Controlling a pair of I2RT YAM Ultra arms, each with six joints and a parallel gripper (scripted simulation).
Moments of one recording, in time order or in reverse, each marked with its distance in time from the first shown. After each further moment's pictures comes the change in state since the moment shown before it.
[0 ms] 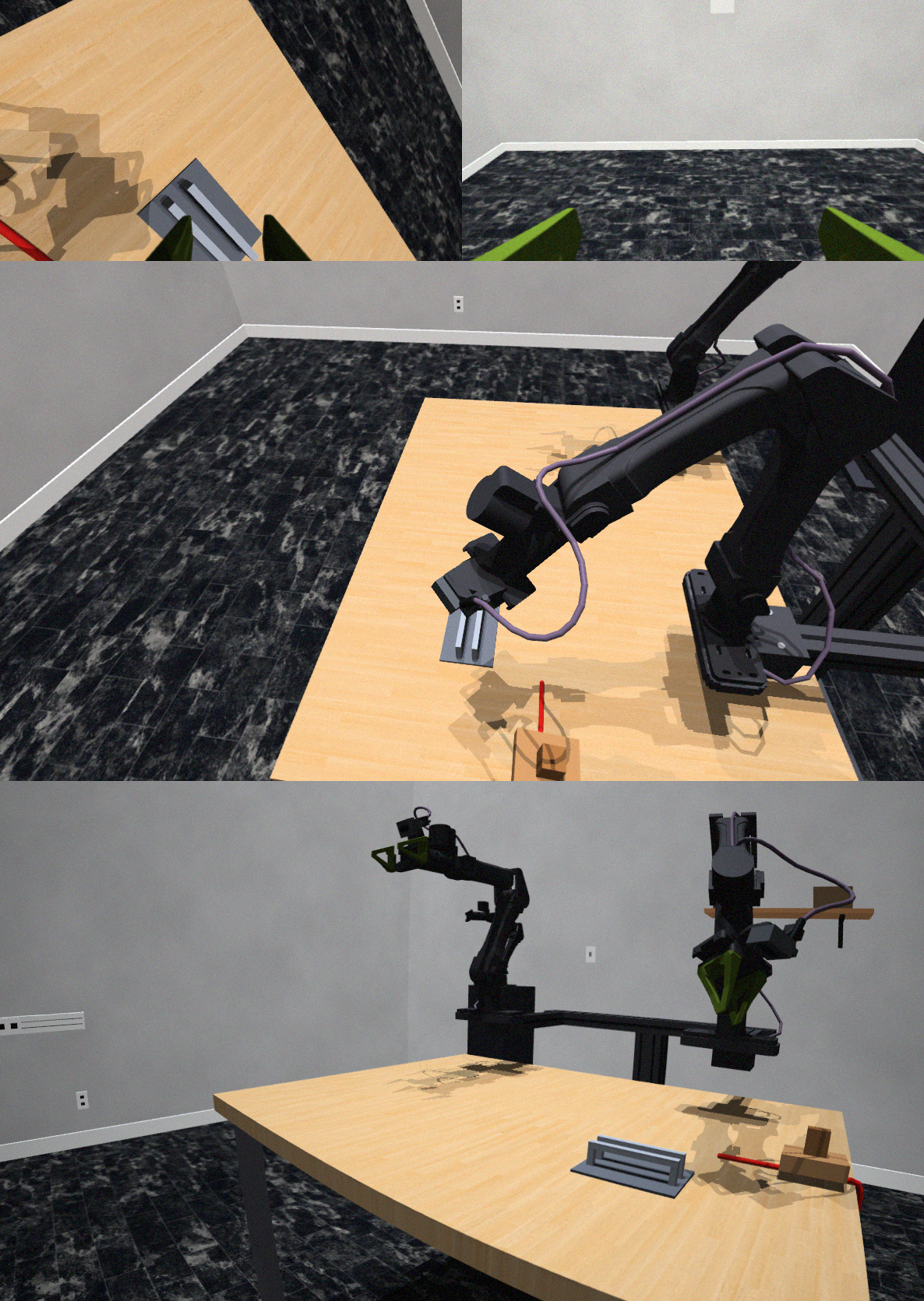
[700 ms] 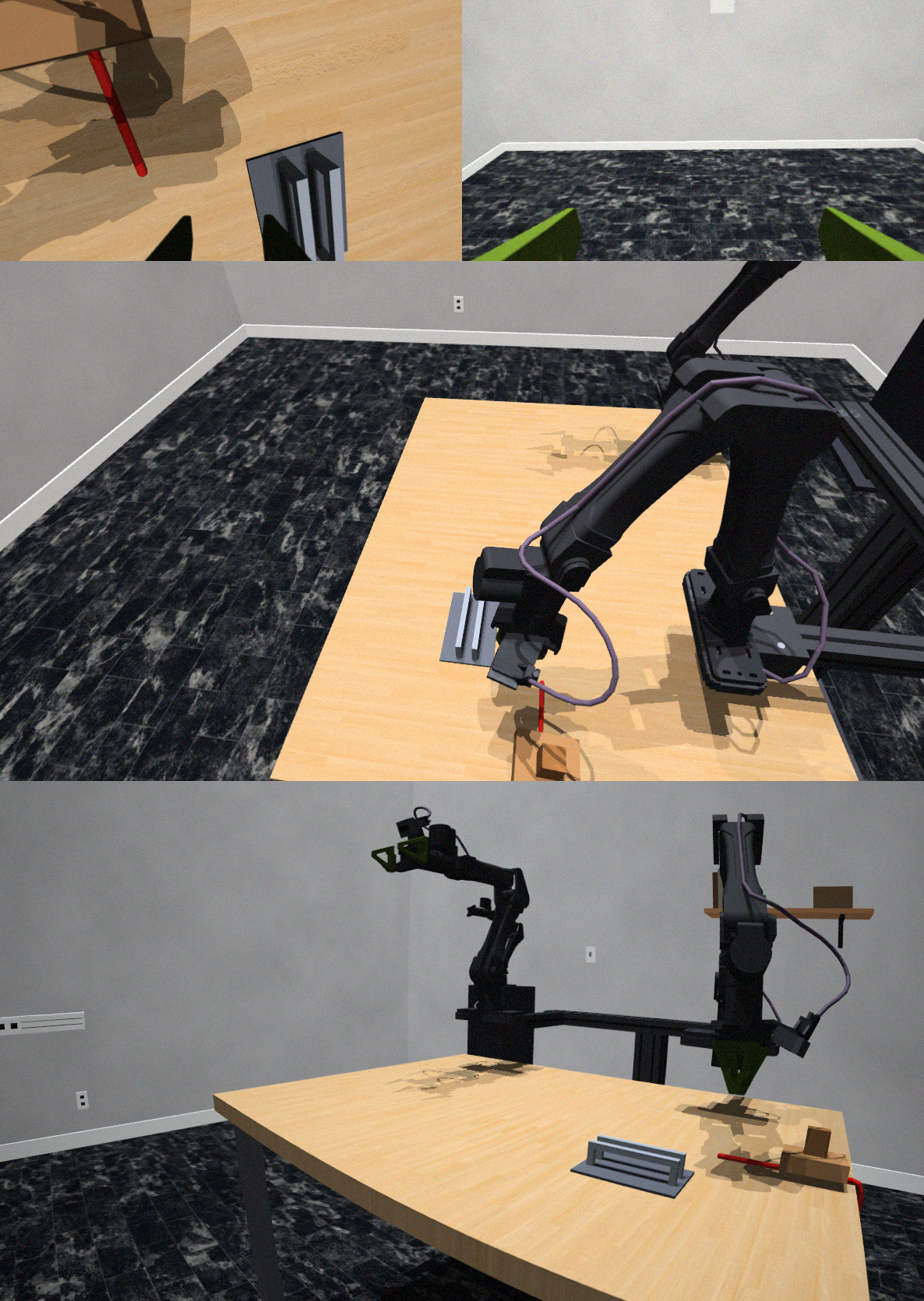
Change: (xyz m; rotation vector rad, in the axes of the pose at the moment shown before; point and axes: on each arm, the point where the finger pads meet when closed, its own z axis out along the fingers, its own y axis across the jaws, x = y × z) left arm 0.074 0.106 0.045 -0.357 0.206 -0.402; right arm 0.000 0.000 0.000 0.000 0.000 0.000
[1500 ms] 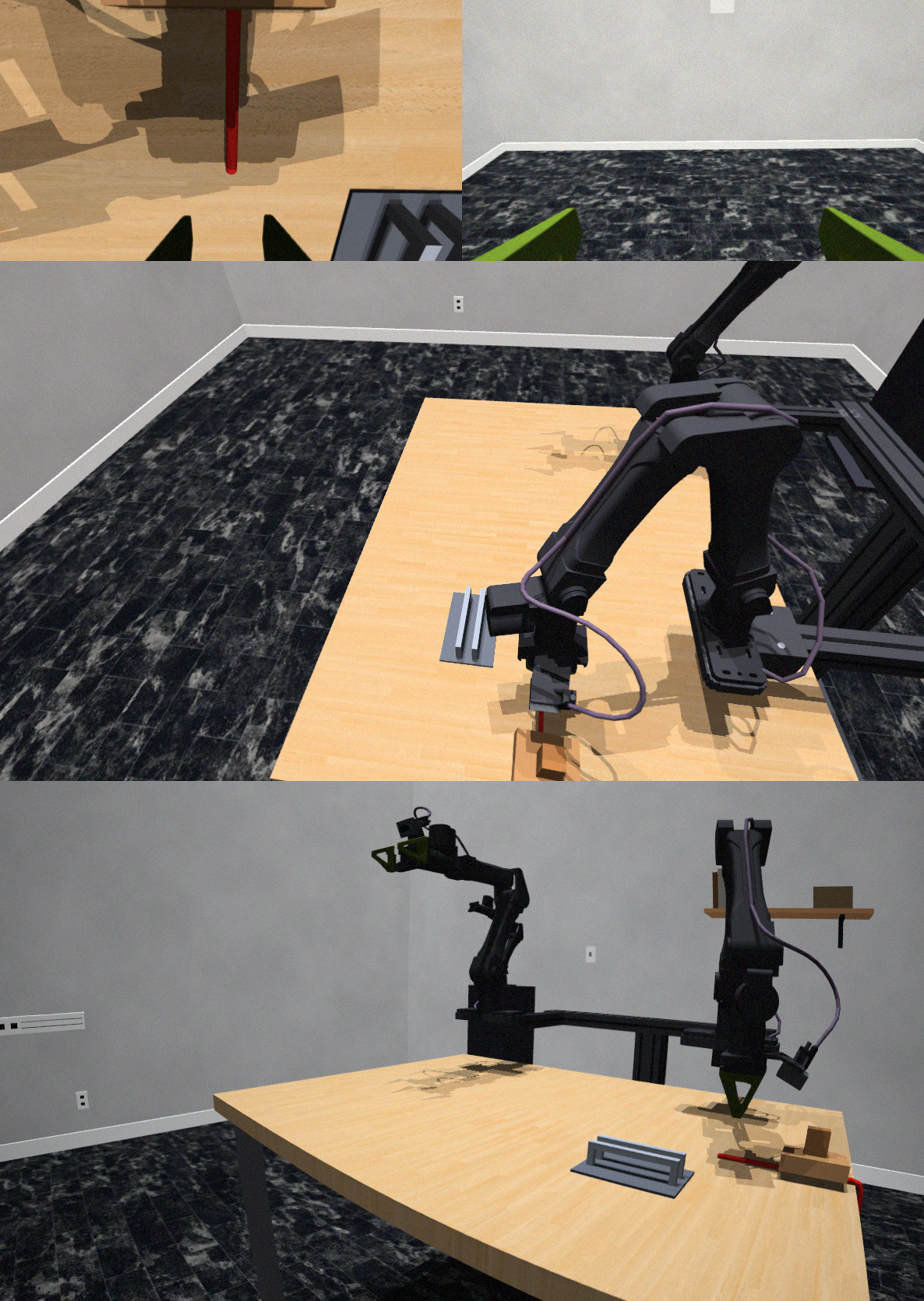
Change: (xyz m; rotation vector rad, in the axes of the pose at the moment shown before) left arm 0.016 0.063 0.032 -0.220 0.070 -0.218; right arm 0.000 0.000 0.000 0.000 0.000 0.000
